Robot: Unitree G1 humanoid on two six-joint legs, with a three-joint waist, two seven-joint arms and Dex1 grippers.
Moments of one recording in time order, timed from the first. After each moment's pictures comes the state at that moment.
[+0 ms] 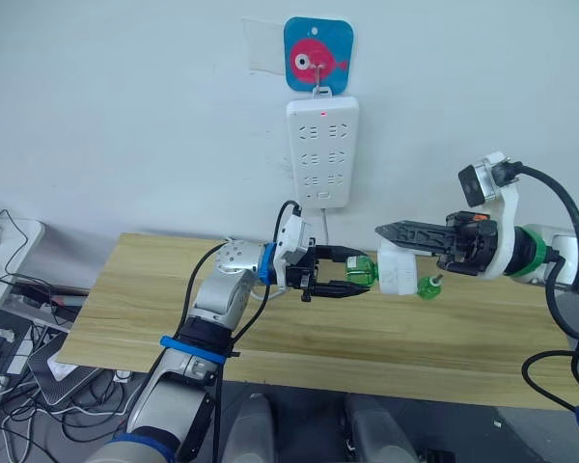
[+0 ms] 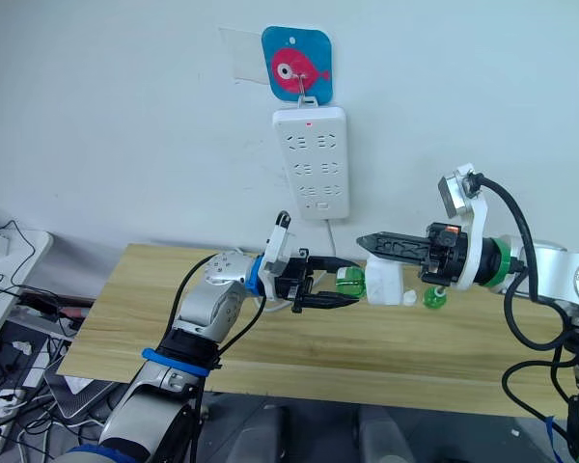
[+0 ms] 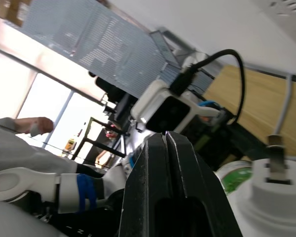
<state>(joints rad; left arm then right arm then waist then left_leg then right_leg) -0.62 0.23 -0.19 0.28 -0.39 0.06 -1.41 -0.56 -0.90 -0.09 -0.11 1.92 1.21 0.20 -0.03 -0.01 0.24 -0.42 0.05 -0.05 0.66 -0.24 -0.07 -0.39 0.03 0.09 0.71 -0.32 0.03</state>
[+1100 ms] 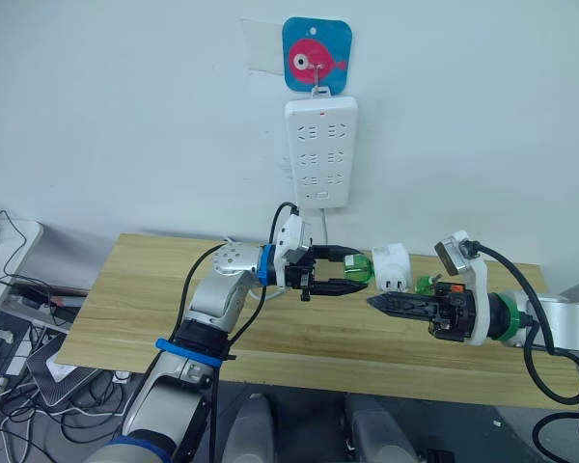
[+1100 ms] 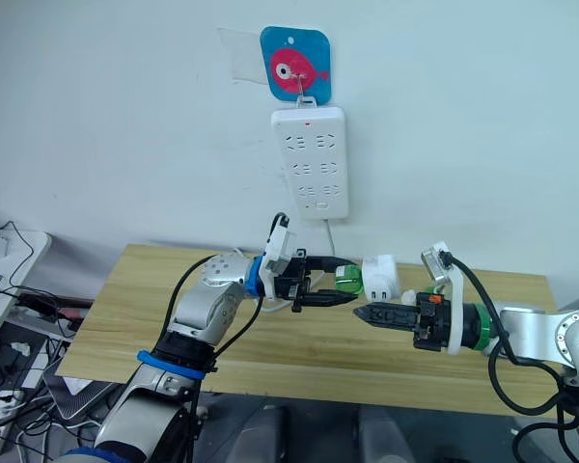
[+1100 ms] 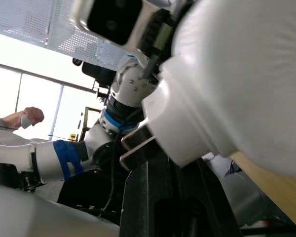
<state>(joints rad) -0.60 0.24 -0.19 0.25 -0.37 0.10 -1.34 -0.24 -0.86 -0.08 -0.30 1.93 1.18 0.19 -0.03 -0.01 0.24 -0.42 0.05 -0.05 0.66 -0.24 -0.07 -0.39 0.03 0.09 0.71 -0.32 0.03</state>
